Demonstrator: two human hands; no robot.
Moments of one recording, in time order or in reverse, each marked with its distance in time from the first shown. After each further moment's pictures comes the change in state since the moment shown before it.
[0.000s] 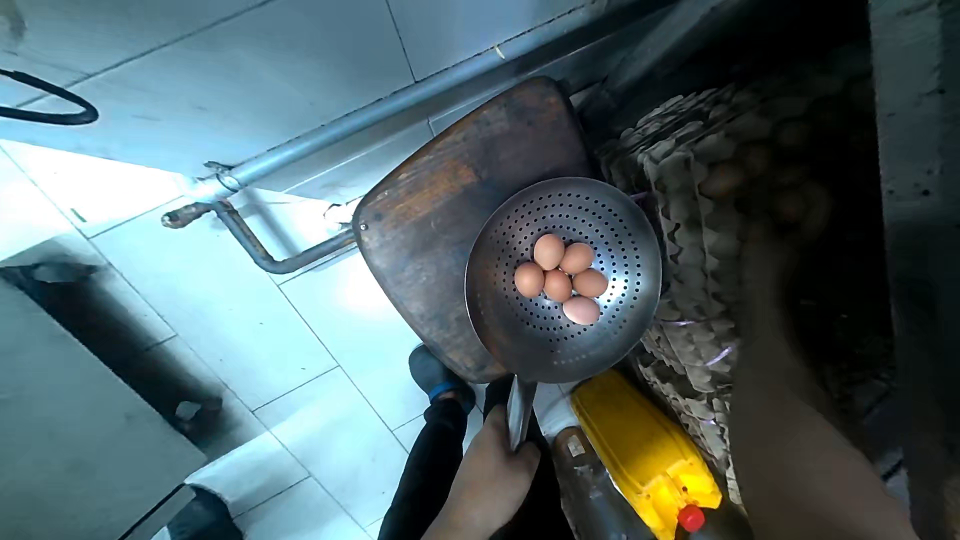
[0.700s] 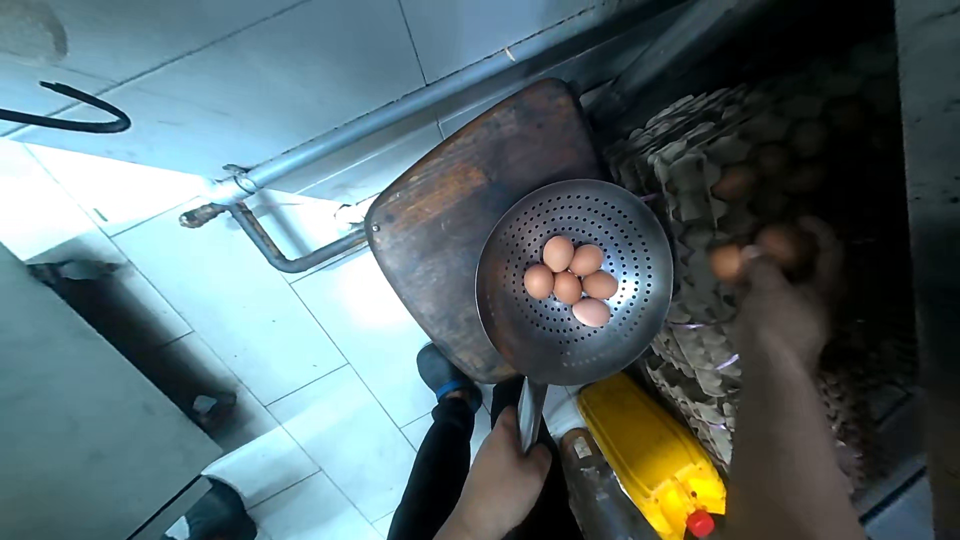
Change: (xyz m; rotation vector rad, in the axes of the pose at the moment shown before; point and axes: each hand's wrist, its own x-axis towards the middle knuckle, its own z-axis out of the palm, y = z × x) left_hand 0.000 -0.001 0.001 -0.036 -0.006 0.004; right_hand -0.078 -0.042 -0.024 0.408 -0.094 0.183
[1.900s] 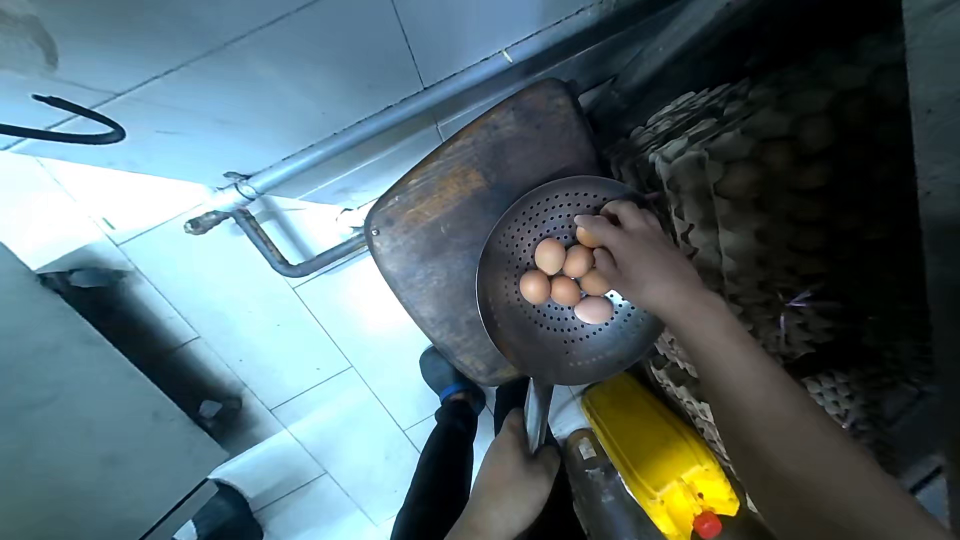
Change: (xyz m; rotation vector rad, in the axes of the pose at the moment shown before) left_hand 0.001 0.005 0.007 -0.023 -0.004 -0.008; right_hand 0.010 -0.030 0.104 -0.924 -0.800 -0.600
